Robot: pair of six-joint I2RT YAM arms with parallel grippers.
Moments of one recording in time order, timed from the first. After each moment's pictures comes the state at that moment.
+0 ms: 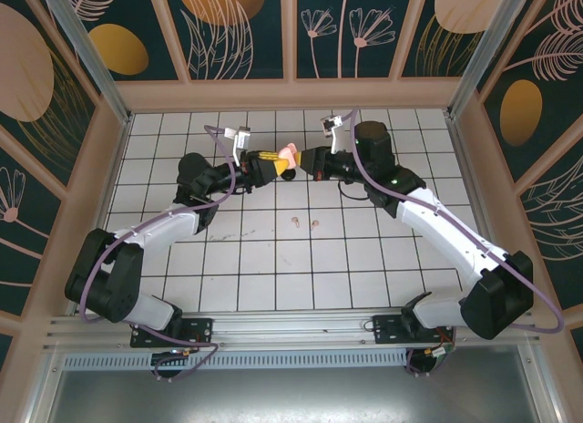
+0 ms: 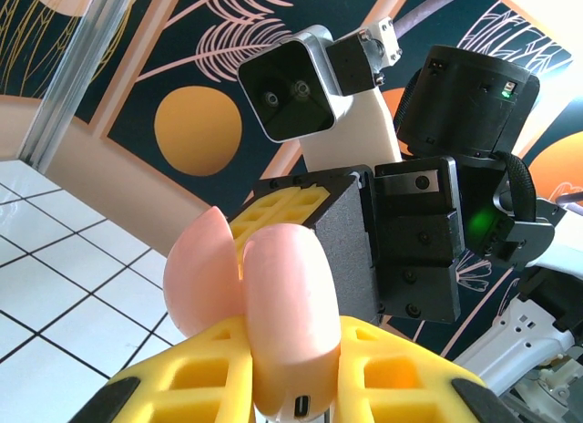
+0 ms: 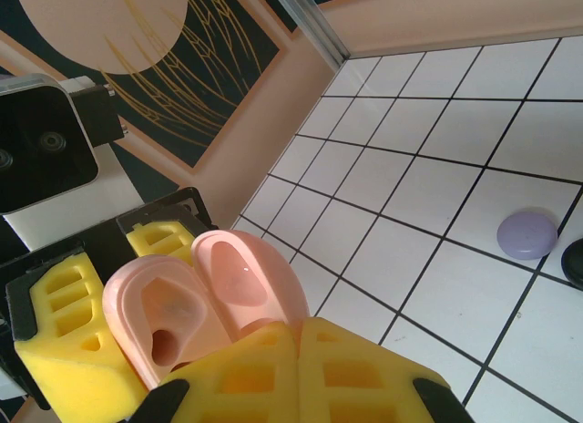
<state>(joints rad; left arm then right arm) -0.45 1.48 0.80 0.99 0.93 -0.86 0.58 1.32 1.16 -0.16 -0.49 0.52</state>
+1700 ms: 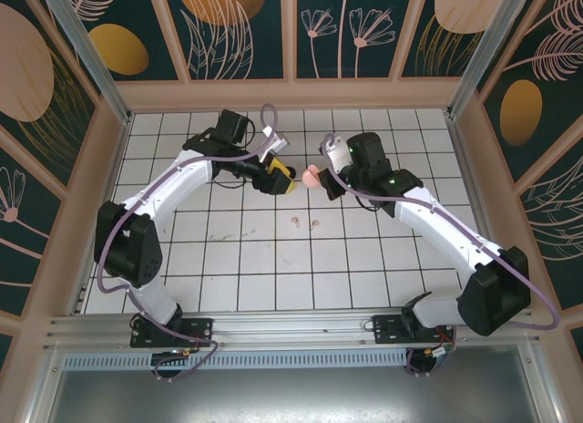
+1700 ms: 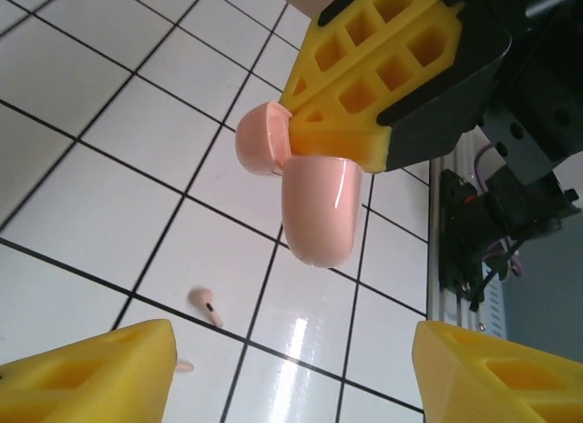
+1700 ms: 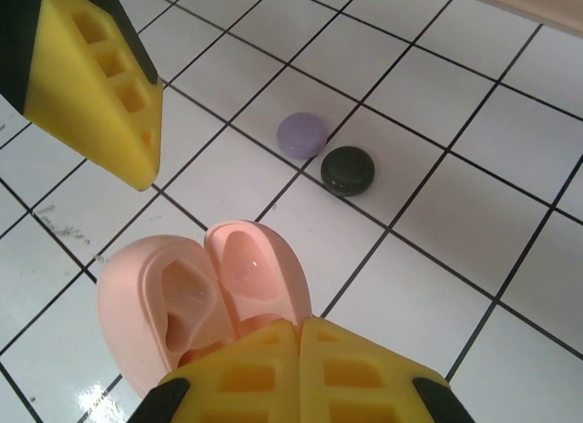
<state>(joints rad) -0.44 1.74 1.47 -0.69 0.95 0.25 0.56 1.34 1.12 -0.44 -0.21 -0.06</state>
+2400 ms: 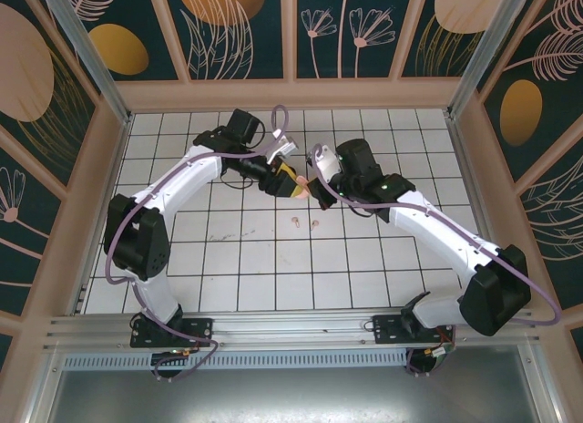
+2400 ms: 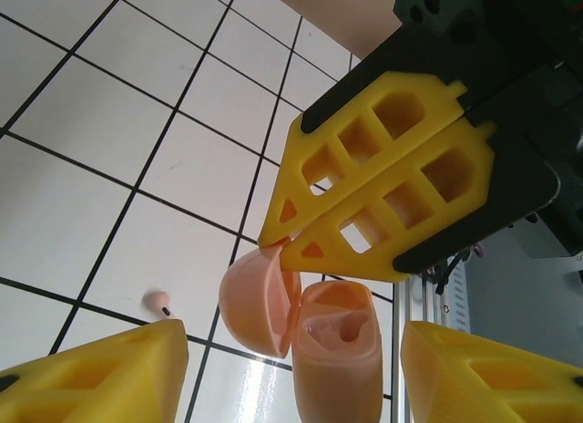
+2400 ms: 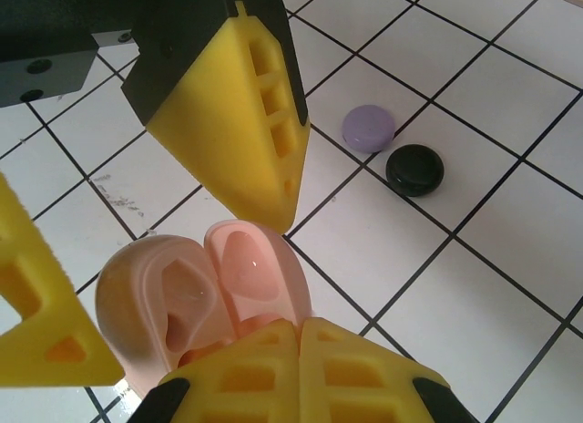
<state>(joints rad) -0.48 1.81 1.56 -0.79 0.99 0.29 0.64 1.34 1.11 -0.45 -0.24 -0.08</state>
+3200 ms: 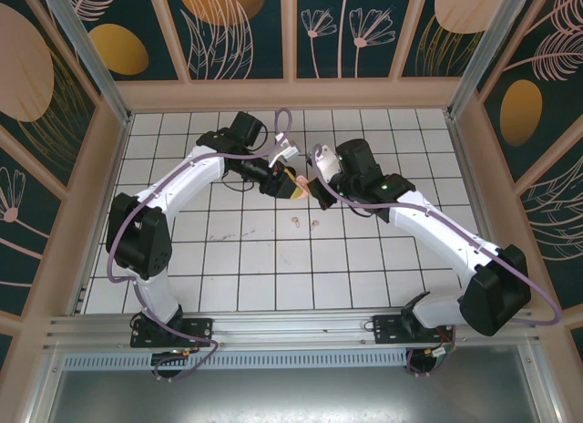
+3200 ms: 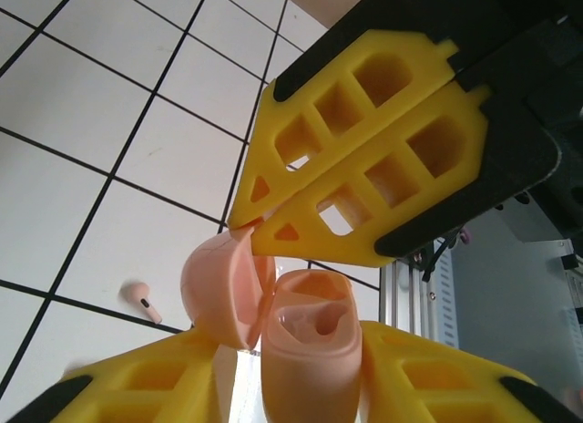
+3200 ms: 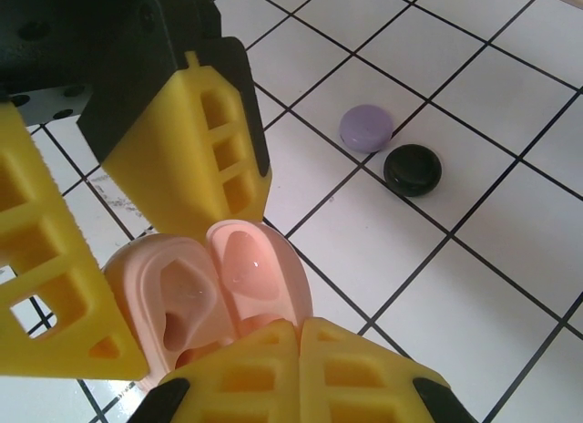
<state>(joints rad) -0.50 1.82 1.56 -0.83 1.01 0.31 0.64 1.34 1.11 -0.45 -0.23 -0.08</state>
